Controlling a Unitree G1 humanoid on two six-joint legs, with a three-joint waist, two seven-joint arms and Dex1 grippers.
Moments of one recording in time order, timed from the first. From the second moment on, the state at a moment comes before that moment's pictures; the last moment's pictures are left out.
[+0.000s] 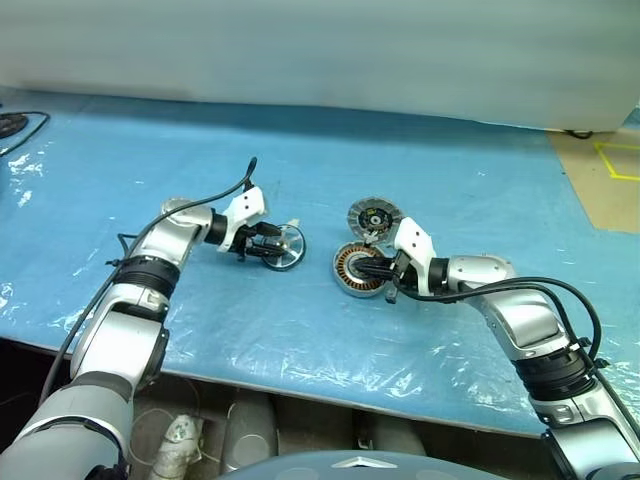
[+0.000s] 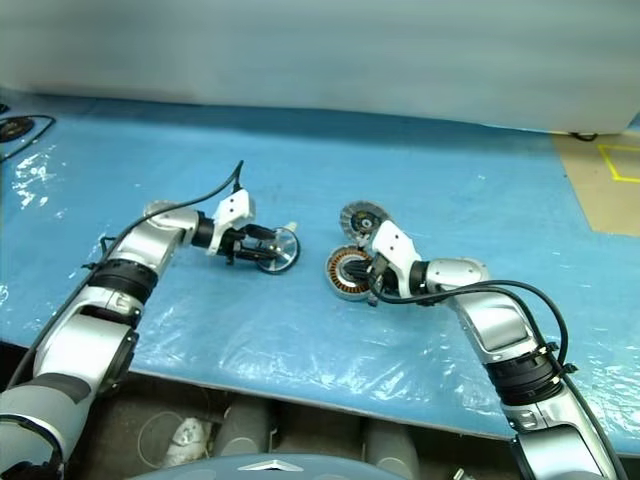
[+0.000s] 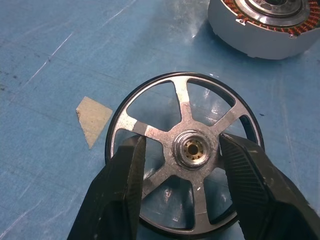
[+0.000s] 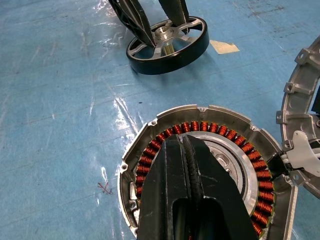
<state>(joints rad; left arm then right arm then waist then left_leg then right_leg) -0.85 0.47 -0.21 0.78 0.00 0.04 -1.30 -0.34 -0.59 0.20 -0.21 0.25 0.56 0.89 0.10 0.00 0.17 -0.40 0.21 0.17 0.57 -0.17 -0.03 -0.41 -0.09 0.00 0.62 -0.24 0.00</state>
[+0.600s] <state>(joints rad) -0.84 0.46 -0.26 0.72 0.06 0.00 -1.26 -0.35 -0.59 0.21 -0.21 0.25 0.56 0.89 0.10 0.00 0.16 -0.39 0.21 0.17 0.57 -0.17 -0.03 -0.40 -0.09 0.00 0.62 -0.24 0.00</state>
